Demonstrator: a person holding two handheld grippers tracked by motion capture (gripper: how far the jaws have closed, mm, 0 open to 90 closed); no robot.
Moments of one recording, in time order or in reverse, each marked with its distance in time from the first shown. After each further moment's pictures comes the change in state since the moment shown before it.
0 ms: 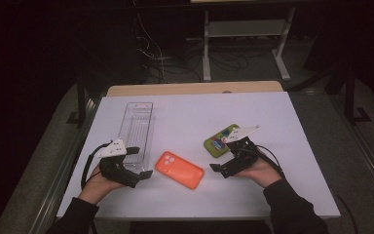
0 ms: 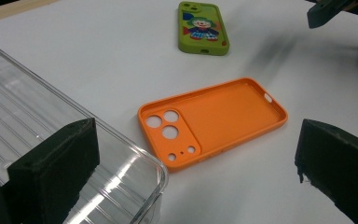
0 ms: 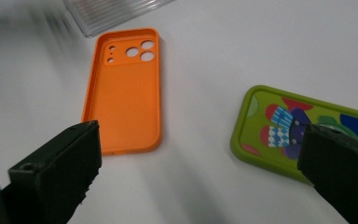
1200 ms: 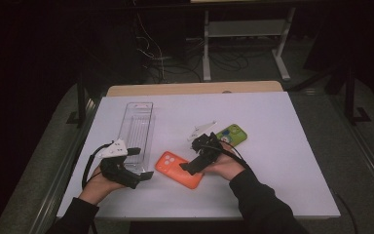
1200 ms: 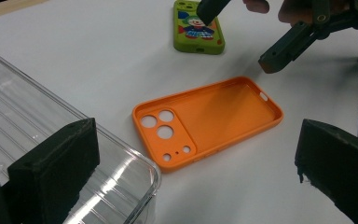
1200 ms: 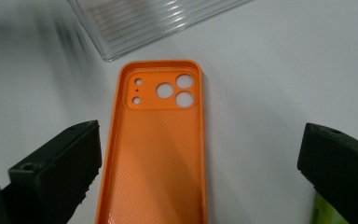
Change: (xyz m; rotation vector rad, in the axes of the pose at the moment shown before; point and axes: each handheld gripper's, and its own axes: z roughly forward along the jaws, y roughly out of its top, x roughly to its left) left arm 0.000 -0.001 0.002 0.011 -0.015 0.020; right arm 0.037 0.052 0.070 0.078 0.049 -0.054
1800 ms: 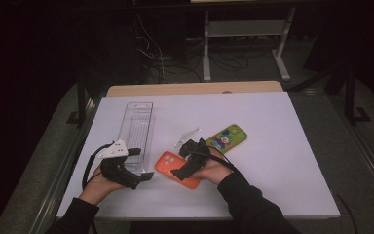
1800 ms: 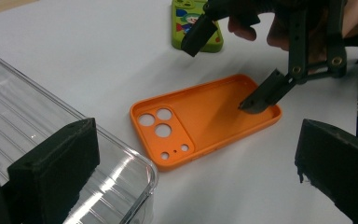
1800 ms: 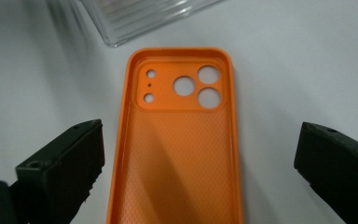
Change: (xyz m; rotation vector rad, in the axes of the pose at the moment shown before) left arm -0.001 -0.001 0.002 -0.010 -0.008 -0.007; right arm 0.016 0.004 0.034 0.076 -0.012 -0.047
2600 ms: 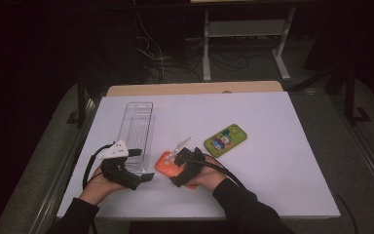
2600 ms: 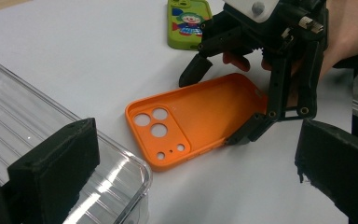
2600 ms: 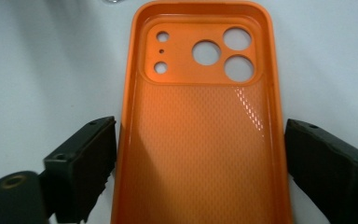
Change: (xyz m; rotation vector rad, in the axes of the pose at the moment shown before) left arm -0.002 -0.001 0.001 0.004 -0.011 -0.010; right arm 0.013 -0.011 0.028 0.077 -0.012 -0.018
